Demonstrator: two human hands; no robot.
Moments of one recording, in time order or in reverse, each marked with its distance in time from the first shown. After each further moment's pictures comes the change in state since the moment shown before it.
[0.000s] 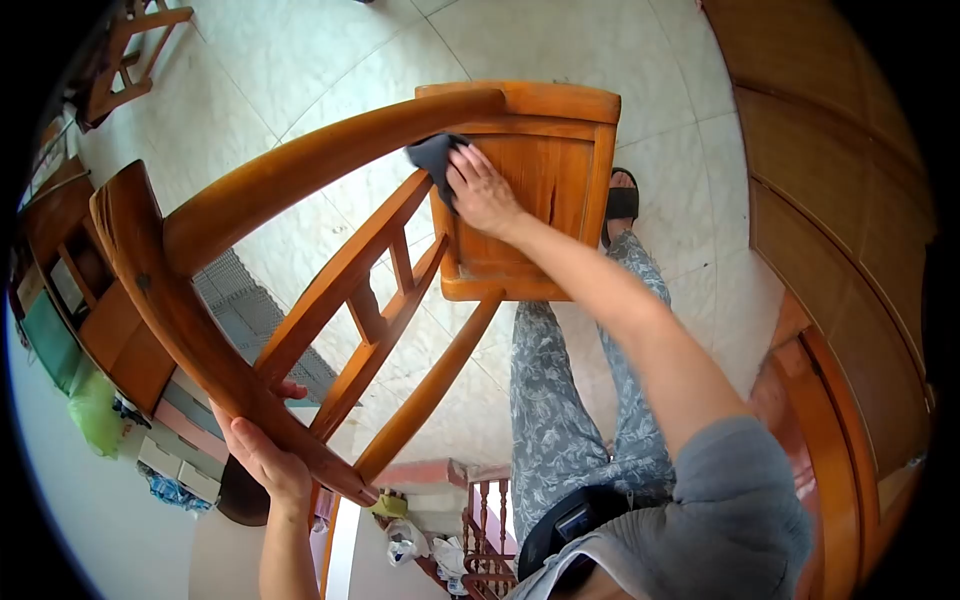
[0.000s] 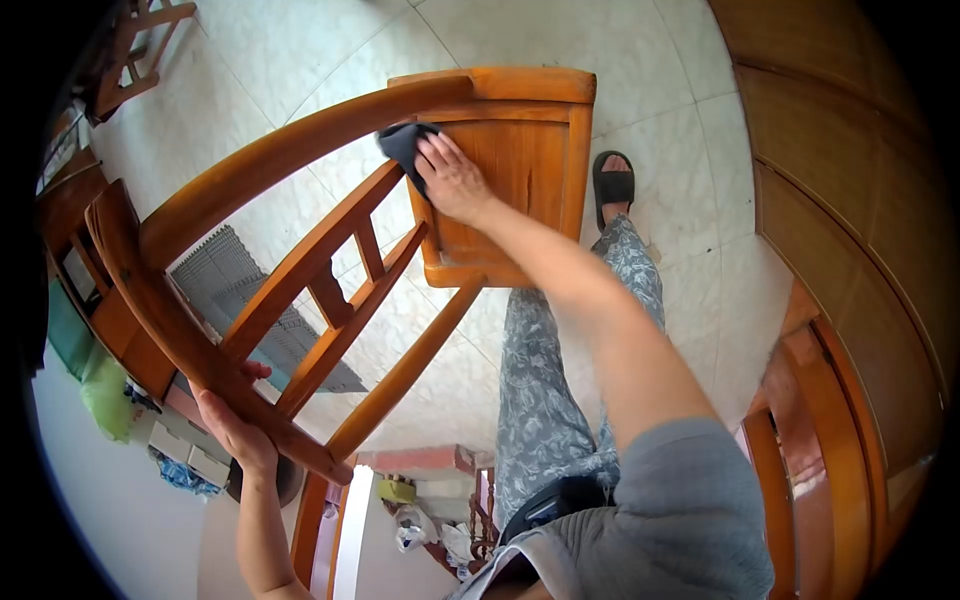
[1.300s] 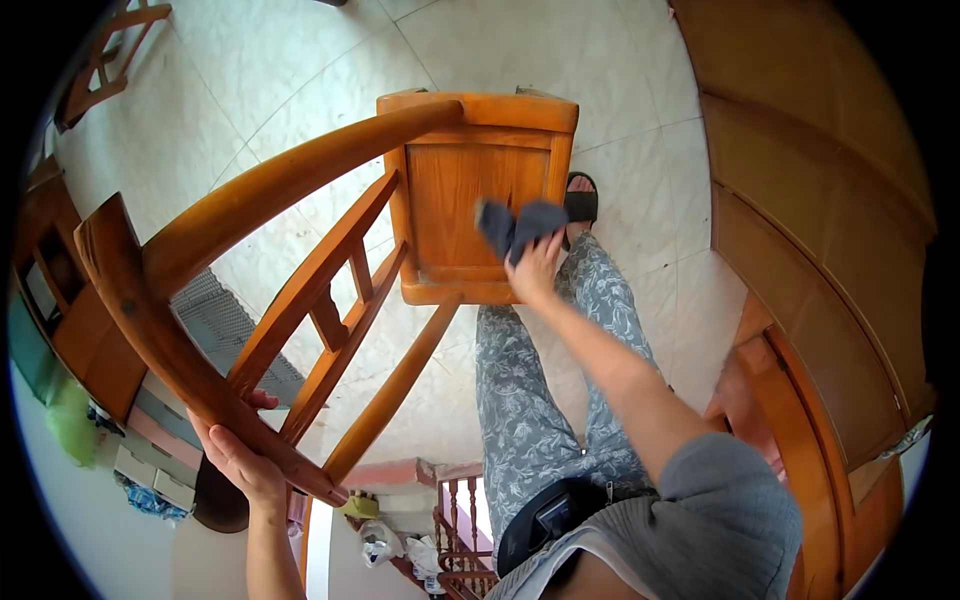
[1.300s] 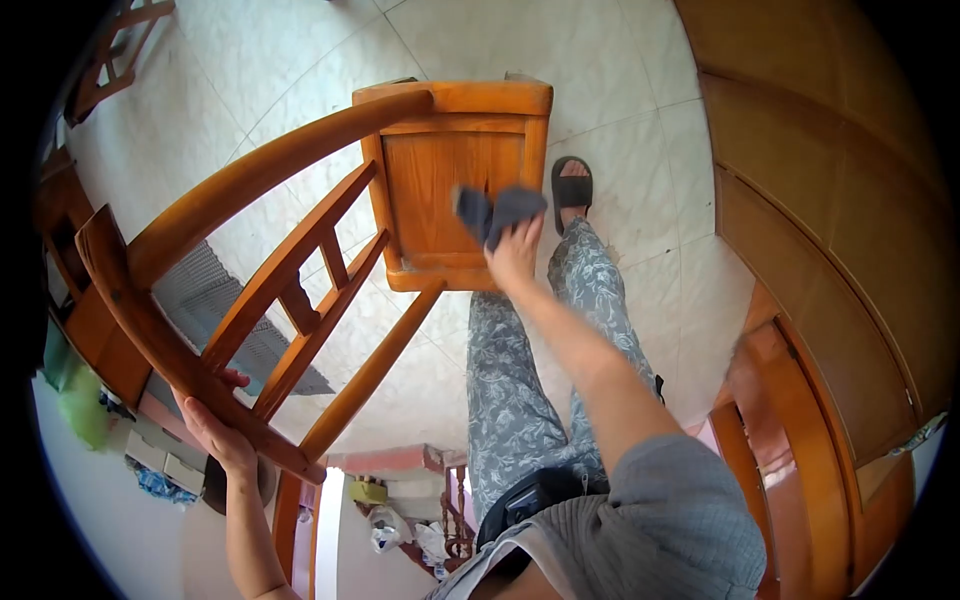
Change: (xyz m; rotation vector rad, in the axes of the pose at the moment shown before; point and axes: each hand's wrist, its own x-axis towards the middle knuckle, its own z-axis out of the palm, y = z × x) left_hand -0.003 -0.005 -0.001 0.007 0.015 -0.002; right_hand -0.166 0.004 -0.053 -0.205 -0.319 0.699
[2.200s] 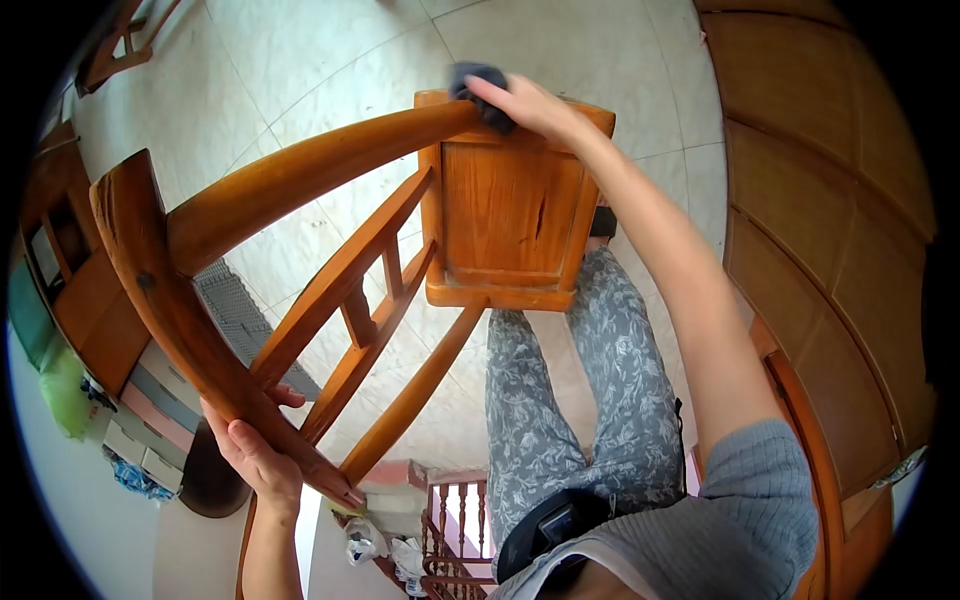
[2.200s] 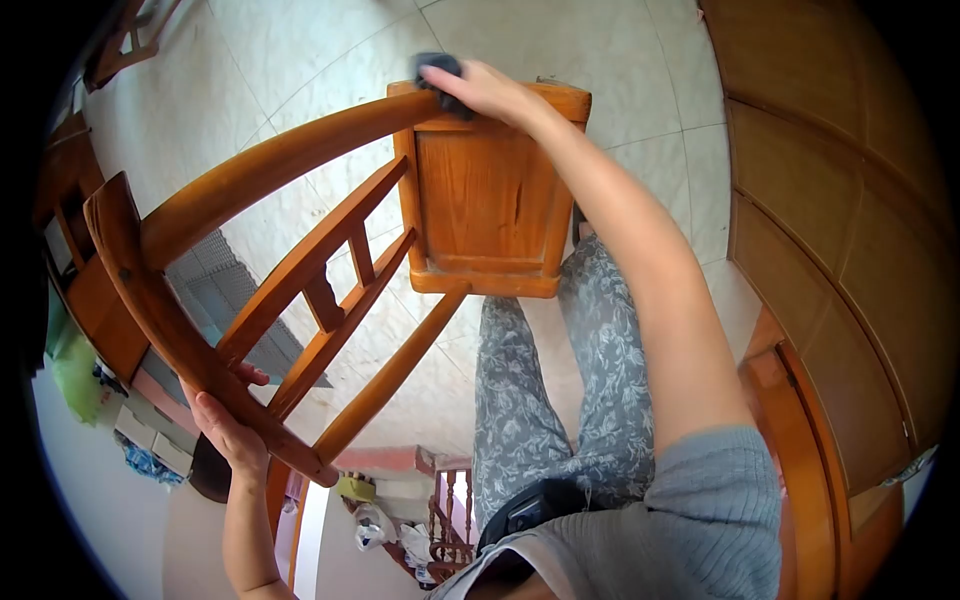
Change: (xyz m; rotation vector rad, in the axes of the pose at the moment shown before) left_hand 0.000 0.011 0.002 -0.039 -0.028 -0.022; right_hand 0.239 -0.106 -0.162 0.725 -0.441 -0.244
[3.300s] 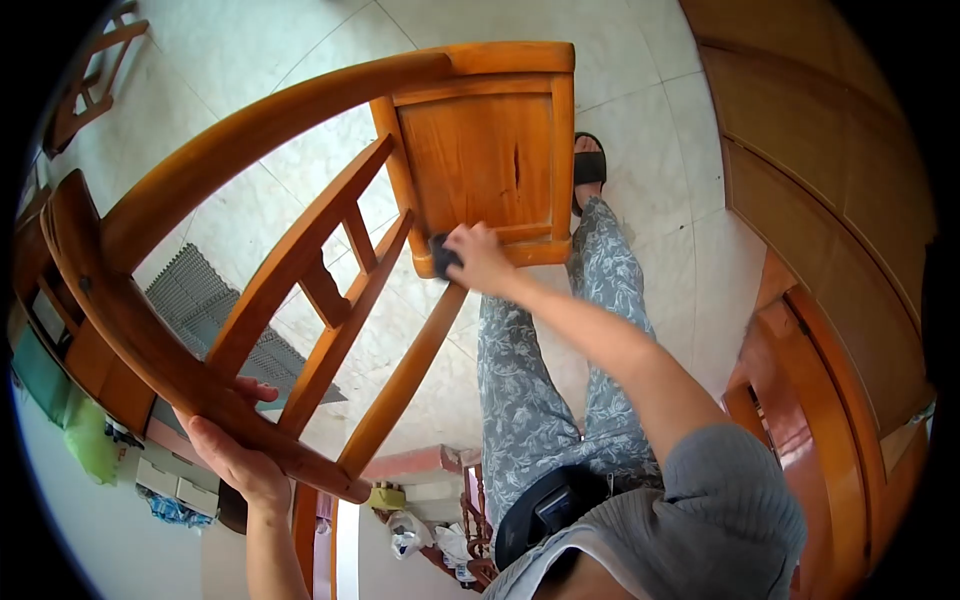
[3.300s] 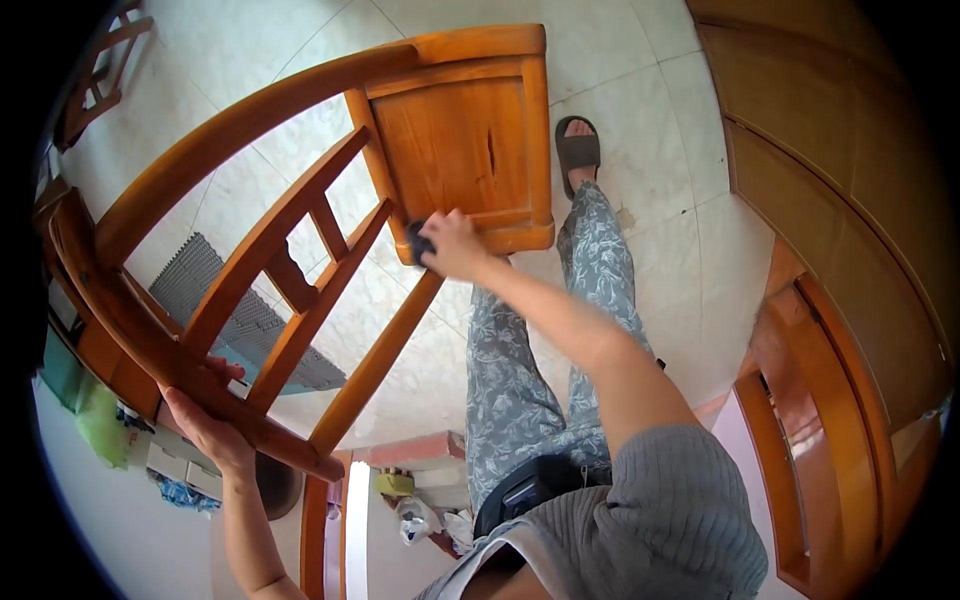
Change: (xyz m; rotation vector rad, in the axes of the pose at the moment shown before) left_hand -0.002 0.010 0.028 -0.064 0.045 -0.002; right_hand -0.184 0.126 0.191 -0.414 0.119 -0.075
